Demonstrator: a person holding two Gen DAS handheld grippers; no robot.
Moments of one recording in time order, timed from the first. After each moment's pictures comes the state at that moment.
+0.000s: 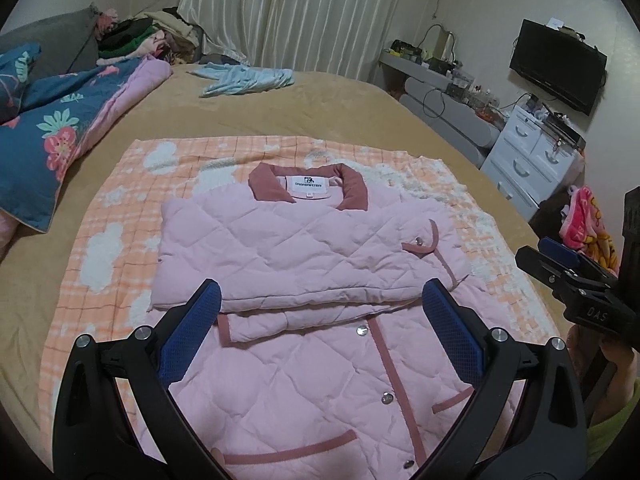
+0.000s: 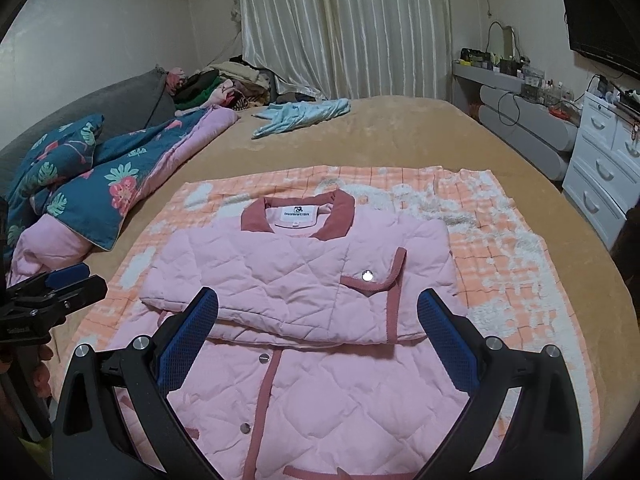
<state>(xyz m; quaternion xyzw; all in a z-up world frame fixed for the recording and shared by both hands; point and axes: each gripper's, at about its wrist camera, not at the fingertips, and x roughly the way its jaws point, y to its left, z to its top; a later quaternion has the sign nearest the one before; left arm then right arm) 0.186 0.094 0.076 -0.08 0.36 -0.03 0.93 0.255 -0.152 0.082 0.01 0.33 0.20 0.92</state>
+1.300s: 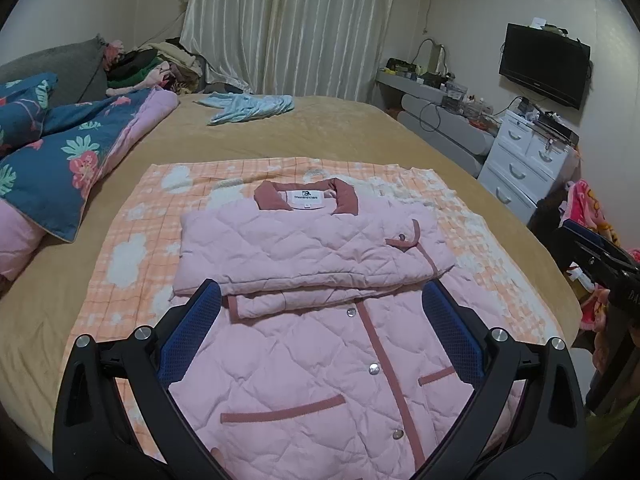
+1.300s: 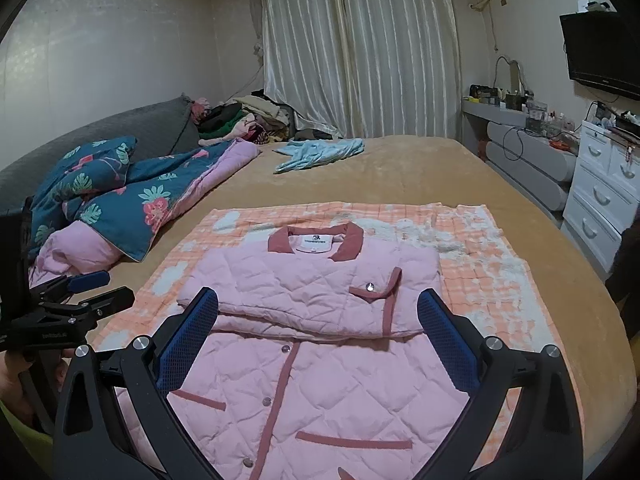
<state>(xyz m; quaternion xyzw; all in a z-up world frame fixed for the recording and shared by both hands) 0.117 0.072 0.101 -0.05 0.32 -0.02 0.95 0.168 -0.187 0.125 0.02 0.26 0.22 0.94</state>
